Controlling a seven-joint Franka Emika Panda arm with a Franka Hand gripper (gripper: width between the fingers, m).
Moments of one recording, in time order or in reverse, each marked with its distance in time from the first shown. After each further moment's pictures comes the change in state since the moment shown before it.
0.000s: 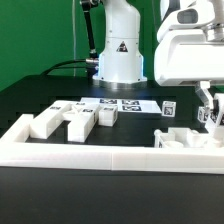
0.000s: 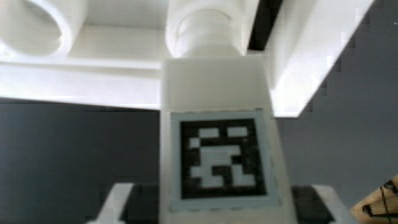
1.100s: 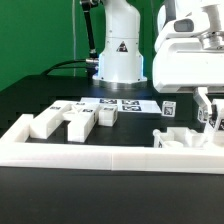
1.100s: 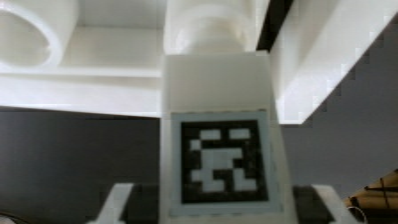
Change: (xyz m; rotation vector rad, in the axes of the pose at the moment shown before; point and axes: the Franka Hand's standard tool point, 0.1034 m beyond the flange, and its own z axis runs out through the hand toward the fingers) arm -0.006 -0.001 0.005 -0.010 0.101 -0.010
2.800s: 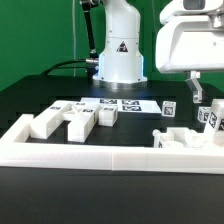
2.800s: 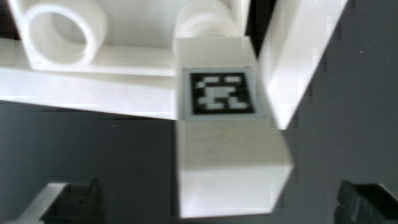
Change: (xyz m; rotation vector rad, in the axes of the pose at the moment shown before) arm 0.017 0.009 -0.017 0.042 -0.367 -0.004
